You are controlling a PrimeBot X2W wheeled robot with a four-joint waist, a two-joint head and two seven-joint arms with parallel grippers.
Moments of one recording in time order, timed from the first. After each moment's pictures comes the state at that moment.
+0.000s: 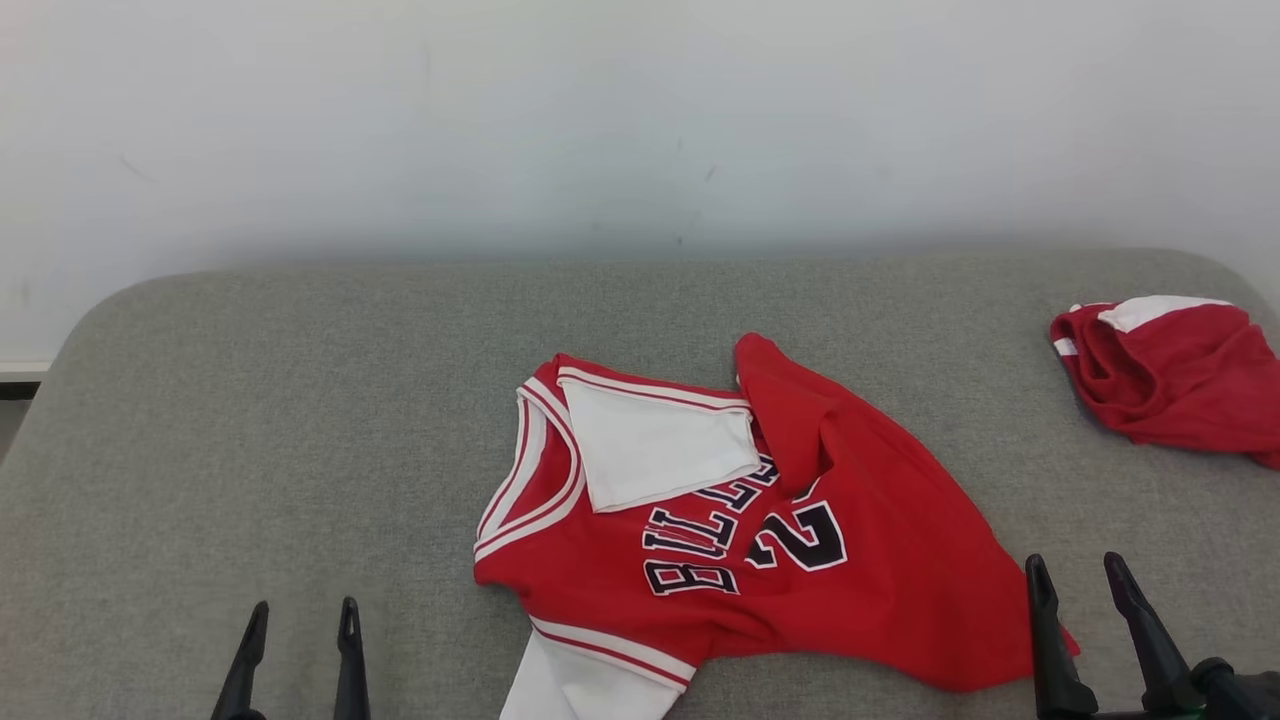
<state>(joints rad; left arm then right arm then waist) 0.08 0.08 0.02 0.11 -0.09 -0.05 -0.26 0.13 -0.14 -0.01 0.02 0.27 0.13 -0.22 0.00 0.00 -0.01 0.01</state>
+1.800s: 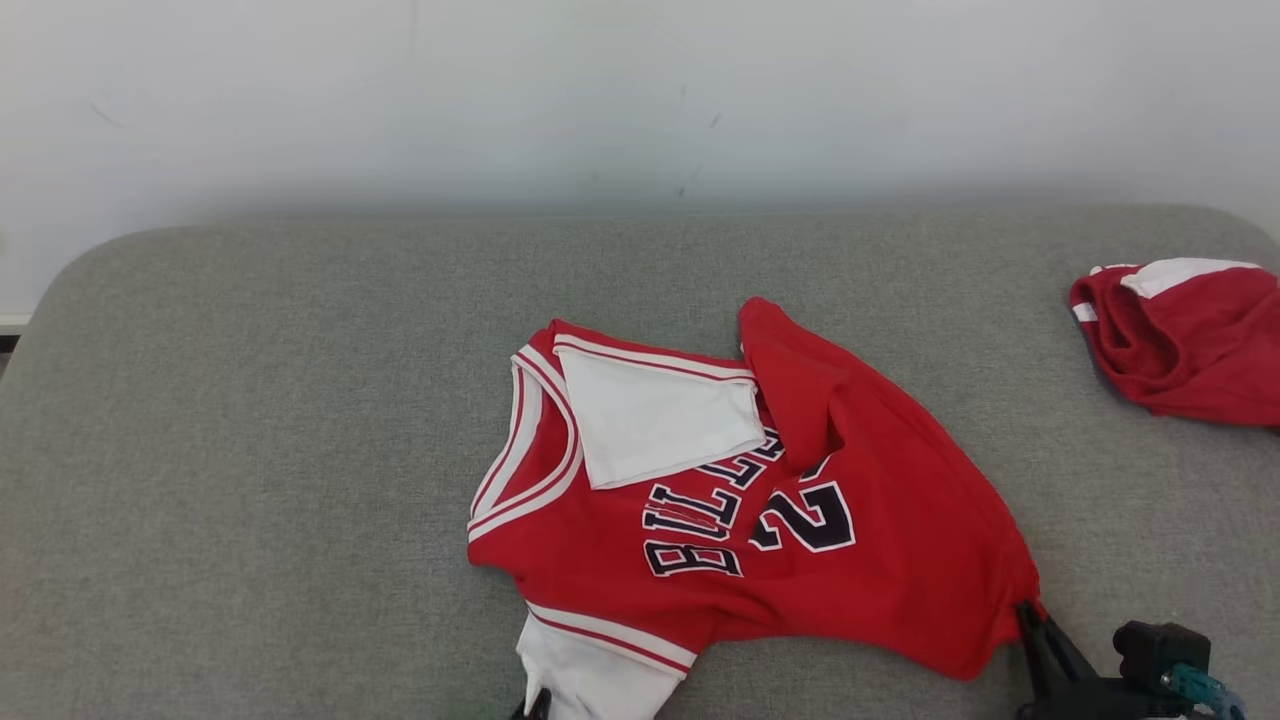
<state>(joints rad) -0.09 0.05 -0.39 0.65 -0.29 -0.11 -0.26 -0.20 -0.24 0.15 0.78 0.44 0.13 -0.25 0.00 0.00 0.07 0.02</state>
